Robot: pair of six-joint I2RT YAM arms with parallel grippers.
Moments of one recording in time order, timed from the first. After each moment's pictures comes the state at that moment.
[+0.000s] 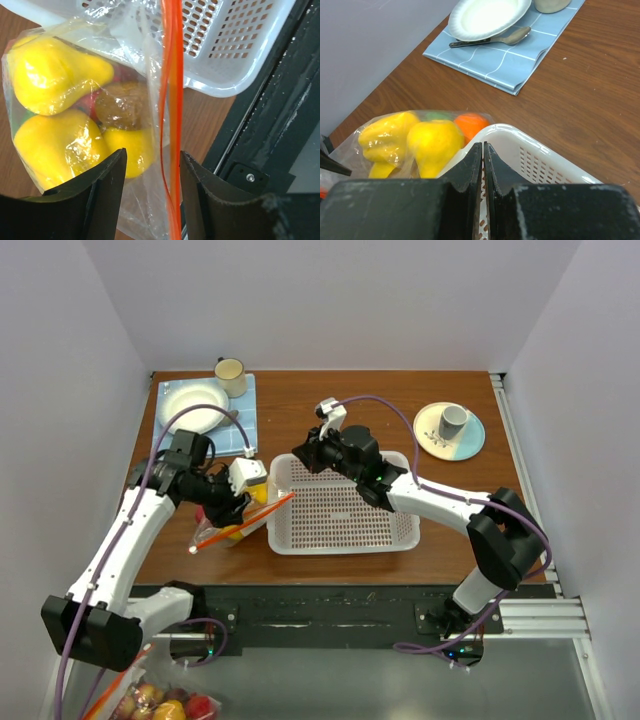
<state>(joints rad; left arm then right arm) -0.23 1.10 1.08 -1.15 0.52 0.76 0.78 1.62 1.04 0.39 -0.07 0.34</state>
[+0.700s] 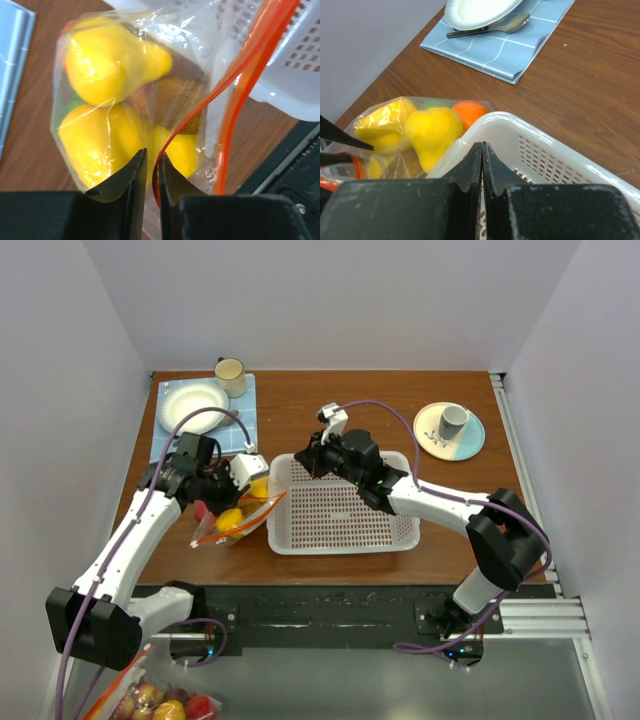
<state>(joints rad) -0.24 1.11 0.98 -0.93 0.33 0.69 0.78 1.62 1.01 0.40 -0.07 0.36</state>
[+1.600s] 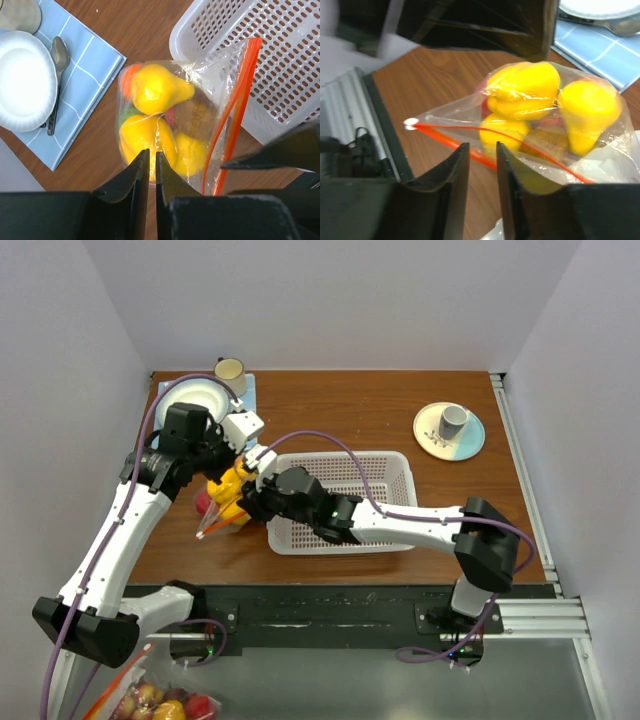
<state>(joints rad) -0.30 1.13 1.26 -0.90 0.16 0.49 1.16 1.70 1.22 0.23 0.10 0.21</state>
